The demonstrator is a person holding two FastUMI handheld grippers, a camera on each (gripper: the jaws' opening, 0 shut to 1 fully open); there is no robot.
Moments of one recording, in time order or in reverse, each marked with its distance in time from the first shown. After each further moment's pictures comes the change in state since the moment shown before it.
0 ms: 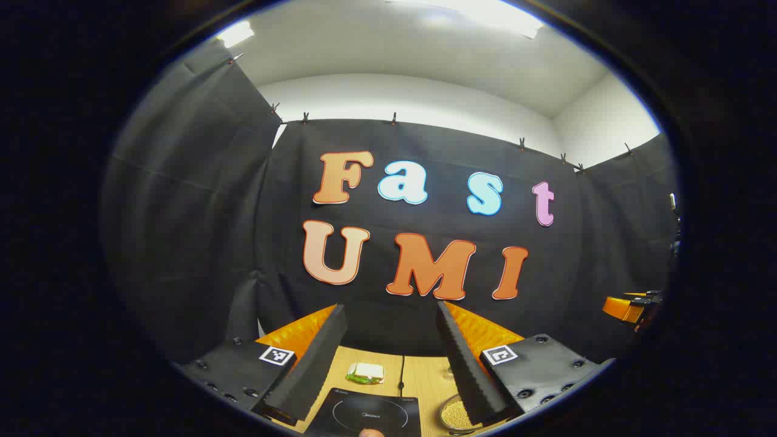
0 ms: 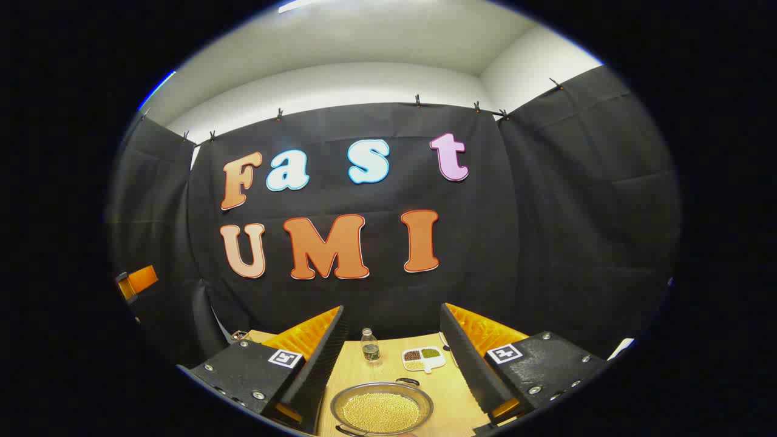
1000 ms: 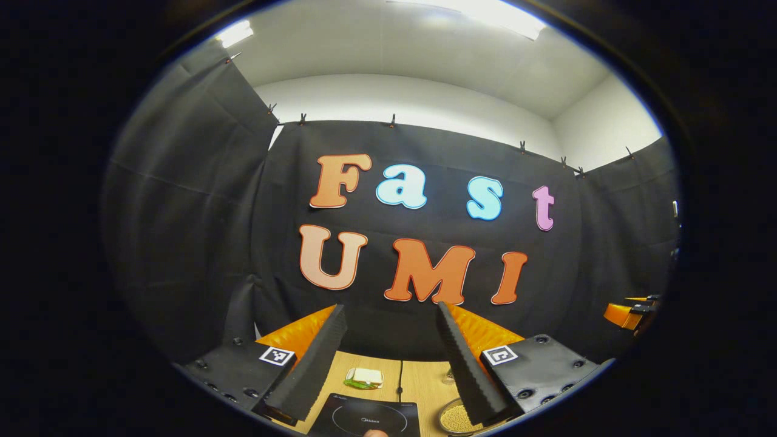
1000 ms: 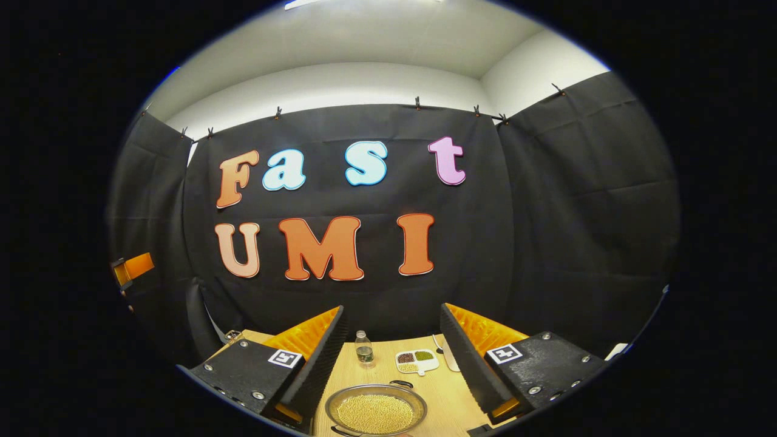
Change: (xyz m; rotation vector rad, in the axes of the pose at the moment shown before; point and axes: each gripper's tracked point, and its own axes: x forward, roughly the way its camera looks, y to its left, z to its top) left arm 0.017 -0.003 0.013 -0.010 0.021 -0.028; right arm 0.002 -0.005 0.003 -0.005 0.004 -0.021
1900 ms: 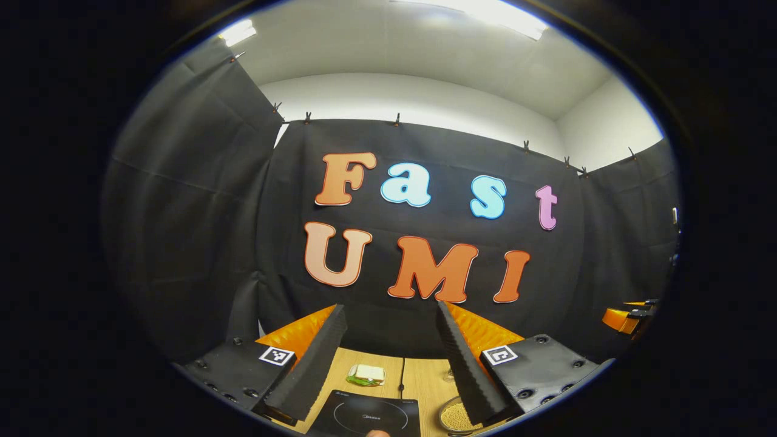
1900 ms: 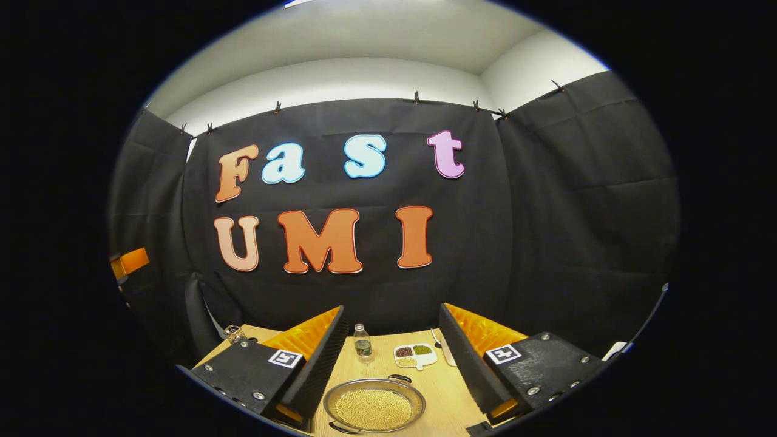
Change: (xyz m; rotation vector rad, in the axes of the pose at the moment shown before) left arm -0.012 0.011 -0.001 -0.009 0.007 0.032; right arm -0.006 0.000 -0.014 -0.011 0.035 0.010
